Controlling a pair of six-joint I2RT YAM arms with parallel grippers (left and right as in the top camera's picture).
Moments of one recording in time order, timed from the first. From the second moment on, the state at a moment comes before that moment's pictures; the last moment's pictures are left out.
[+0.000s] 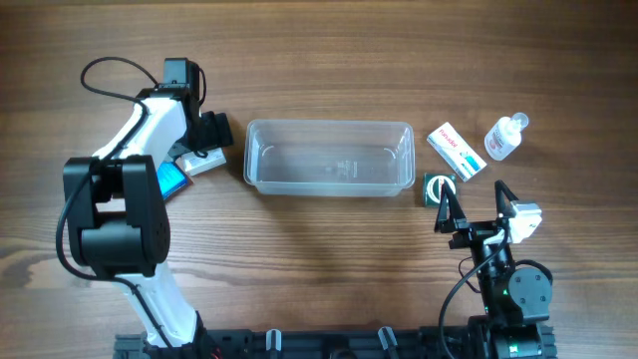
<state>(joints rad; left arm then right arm) 0.00 2.01 1.33 -0.71 -0.09 -0.30 0.08 0.02 0.01 0.00 -0.04 0.23</state>
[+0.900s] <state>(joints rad) 0.00 1.84 1.33 -0.71 -0.15 -0.31 0.08 0.02 0.01 0.00 -0.04 0.23</state>
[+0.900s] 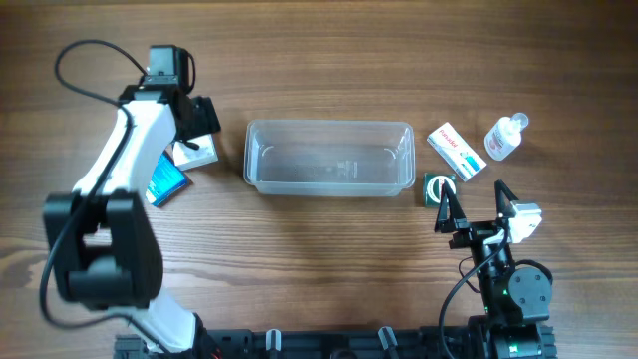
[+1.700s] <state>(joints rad) 0.06 1.89 1.33 -0.72 -0.11 -0.29 0.08 0.02 0.01 0.00 -0.04 0.23</state>
